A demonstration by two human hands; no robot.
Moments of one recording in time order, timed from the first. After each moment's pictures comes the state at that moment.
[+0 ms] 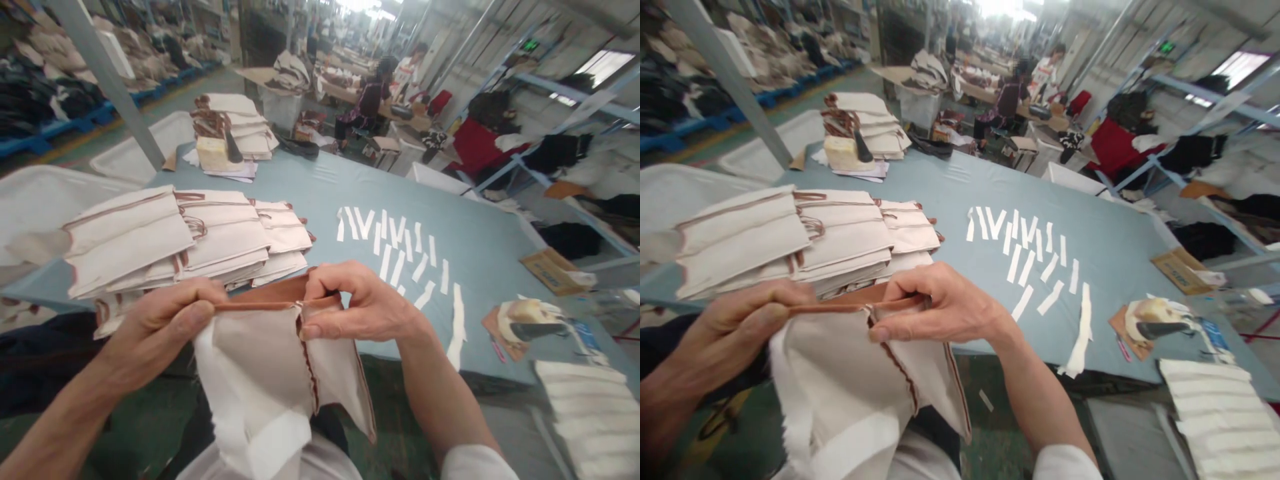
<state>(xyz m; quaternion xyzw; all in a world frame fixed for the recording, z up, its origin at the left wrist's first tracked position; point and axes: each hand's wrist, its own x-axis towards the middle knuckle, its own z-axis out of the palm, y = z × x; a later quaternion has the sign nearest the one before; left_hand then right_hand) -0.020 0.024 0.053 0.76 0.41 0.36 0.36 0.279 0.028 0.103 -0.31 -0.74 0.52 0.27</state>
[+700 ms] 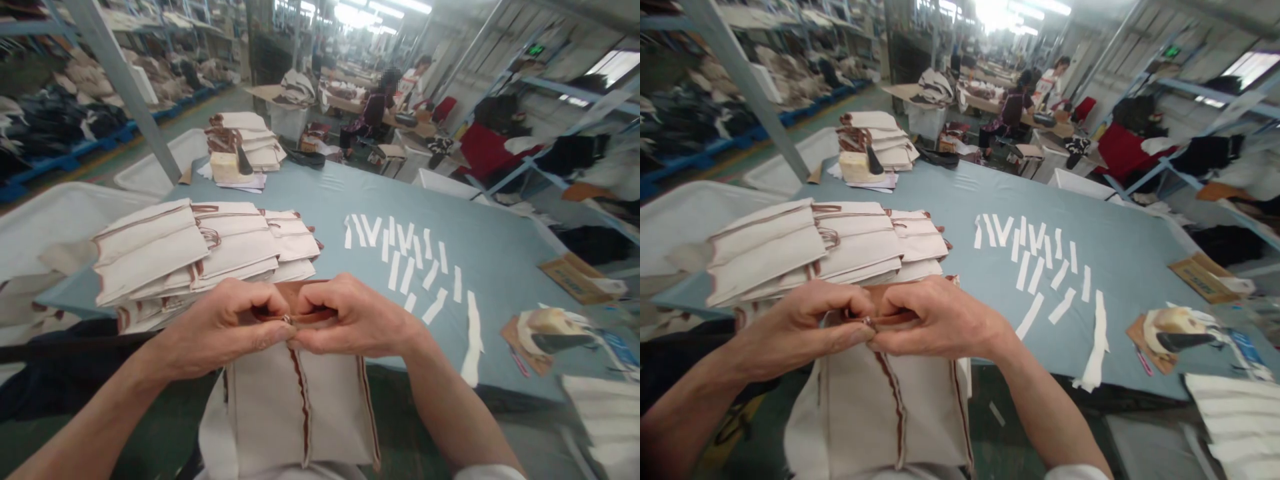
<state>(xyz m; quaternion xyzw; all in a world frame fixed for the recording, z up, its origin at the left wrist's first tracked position) 0.019 0.045 0.092 0.80 0.27 0.25 0.47 0.258 0.028 0.110 -0.34 -0.80 0.44 0.22</state>
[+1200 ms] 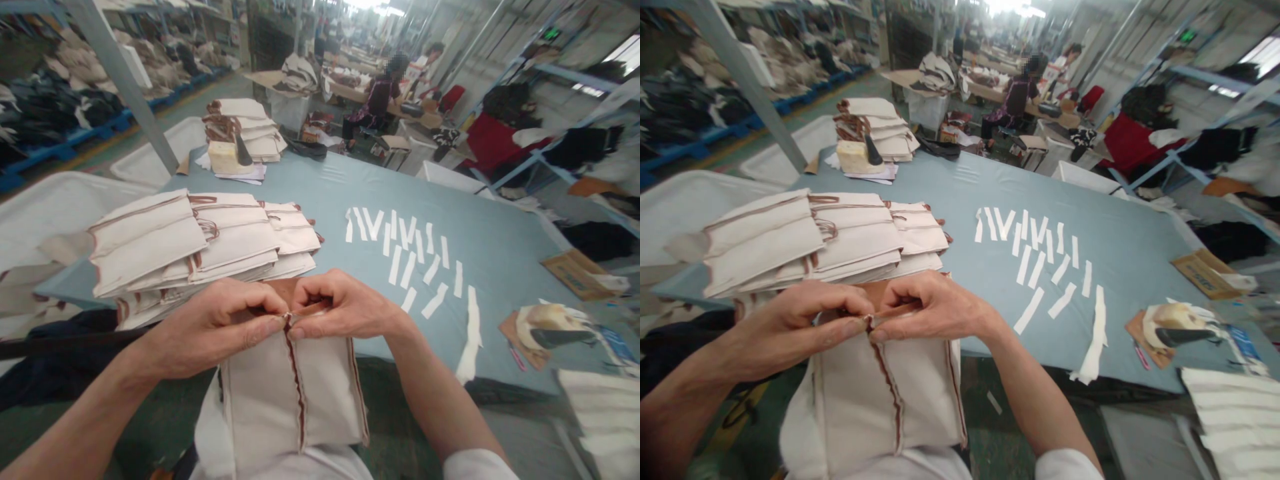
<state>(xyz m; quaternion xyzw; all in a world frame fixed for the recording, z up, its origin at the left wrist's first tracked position) 0.015 0.043 0.090 0.83 0.26 0.24 0.44 0.261 0.039 0.082 -0.32 -0.72 0.58 0.21</state>
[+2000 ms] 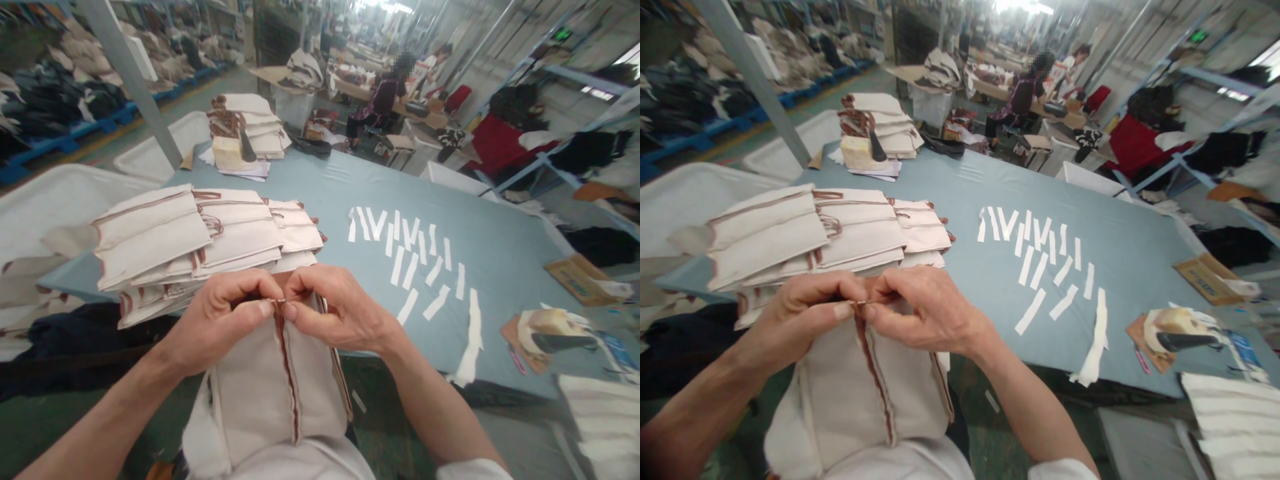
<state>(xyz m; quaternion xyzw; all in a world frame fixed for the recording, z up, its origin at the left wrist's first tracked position) 0.018 0.036 0.072 0.71 0.35 0.35 0.49 0.238 0.029 0.080 -0.35 -0.81 0.36 0.32</state>
